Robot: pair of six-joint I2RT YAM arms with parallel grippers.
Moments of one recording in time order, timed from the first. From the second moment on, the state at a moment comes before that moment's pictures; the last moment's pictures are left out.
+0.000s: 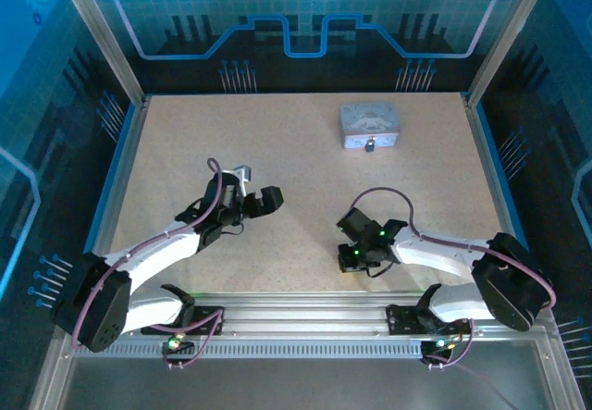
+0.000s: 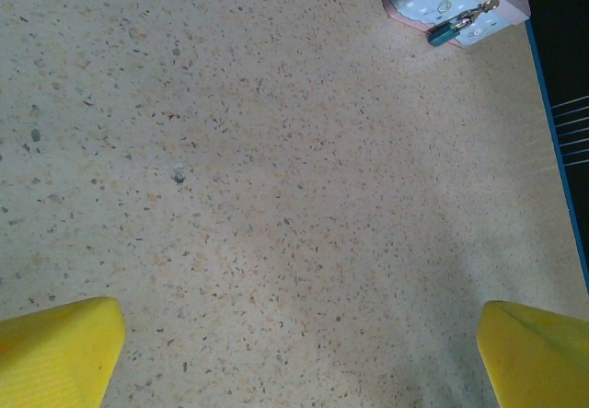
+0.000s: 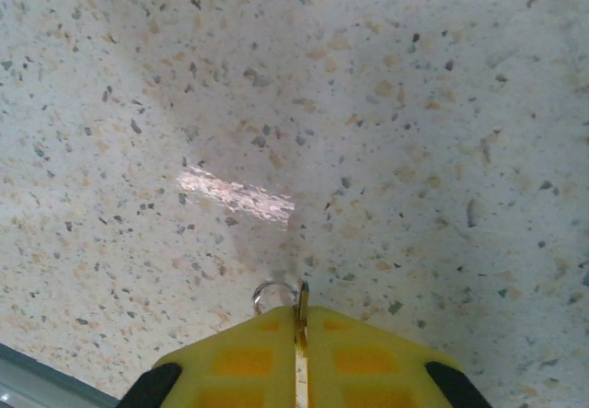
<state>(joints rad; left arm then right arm) -0.45 1.21 0.55 0.04 0.19 -0.75 0.81 1.31 0.58 -0.54 -0.13 0.69</state>
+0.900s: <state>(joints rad) -0.45 1.16 0.64 0.20 0.62 -0.71 0.69 1.05 0.66 -0.37 -0.27 0.21</state>
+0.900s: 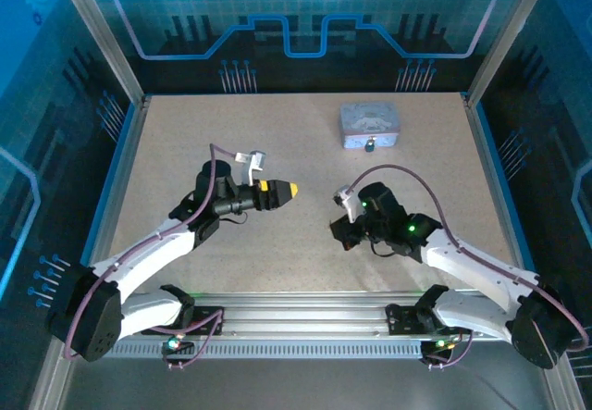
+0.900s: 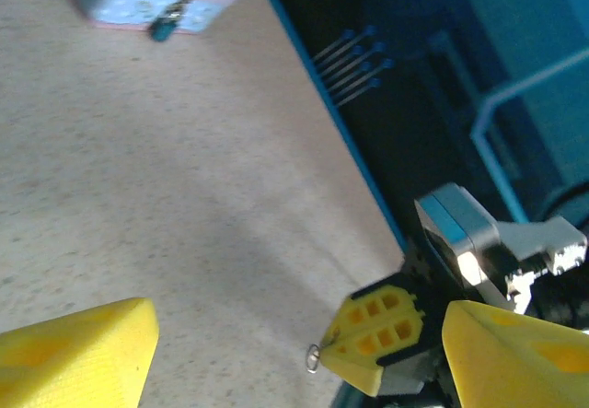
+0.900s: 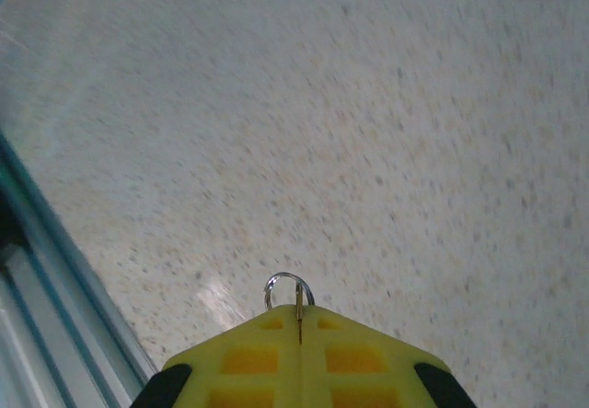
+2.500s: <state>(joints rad) -0.59 1.28 0.77 0.22 0.80 -0.61 0.59 1.14 0.91 -0.43 -0.64 -0.09</state>
